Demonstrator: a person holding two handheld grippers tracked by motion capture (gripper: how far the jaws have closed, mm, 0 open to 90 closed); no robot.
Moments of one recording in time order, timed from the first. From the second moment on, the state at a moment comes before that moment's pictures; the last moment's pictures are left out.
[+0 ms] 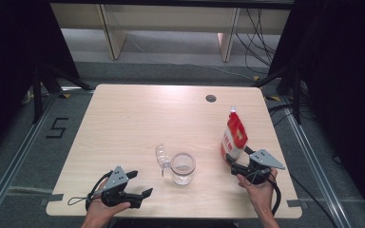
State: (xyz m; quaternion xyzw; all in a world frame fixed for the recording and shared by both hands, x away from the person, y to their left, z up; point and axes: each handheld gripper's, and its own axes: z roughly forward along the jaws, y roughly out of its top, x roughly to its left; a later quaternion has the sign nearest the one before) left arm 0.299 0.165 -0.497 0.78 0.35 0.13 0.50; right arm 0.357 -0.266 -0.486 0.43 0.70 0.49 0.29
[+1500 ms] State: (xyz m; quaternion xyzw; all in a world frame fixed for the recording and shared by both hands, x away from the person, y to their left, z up) left arm 0.298 0.167 -0.497 0.79 0.34 0.13 0.50; right arm 0.390 -0.261 -0.501 0.42 0.69 0.50 0.30
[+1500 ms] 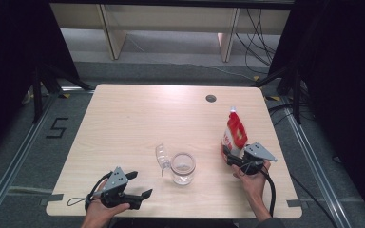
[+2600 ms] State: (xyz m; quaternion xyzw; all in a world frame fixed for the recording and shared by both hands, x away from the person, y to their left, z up) left arm 0.295 0.165 -0.498 0.78 0.35 0.13 0.50; right arm 0.397 -0.275 -0.502 0.38 0.71 0.53 0.27
